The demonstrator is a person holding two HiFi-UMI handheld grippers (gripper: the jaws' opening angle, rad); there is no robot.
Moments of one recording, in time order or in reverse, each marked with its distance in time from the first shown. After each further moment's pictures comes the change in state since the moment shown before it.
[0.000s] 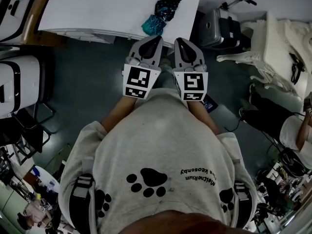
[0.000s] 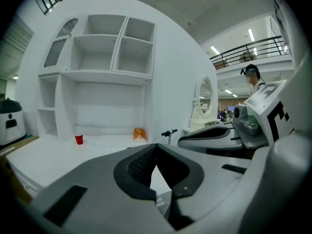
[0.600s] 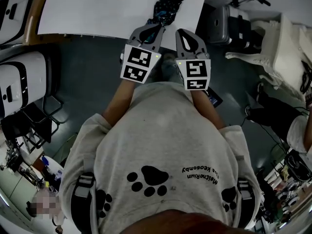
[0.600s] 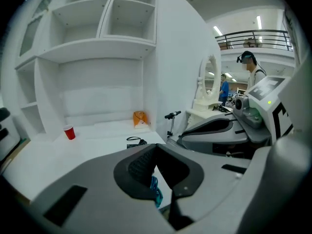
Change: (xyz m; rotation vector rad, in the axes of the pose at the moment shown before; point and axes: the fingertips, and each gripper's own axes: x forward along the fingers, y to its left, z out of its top) left arm 0.122 0.044 -0.016 0.033 0.252 -0.038; right arm 0.095 -0.072 -0.024 0.067 0.113 0.088
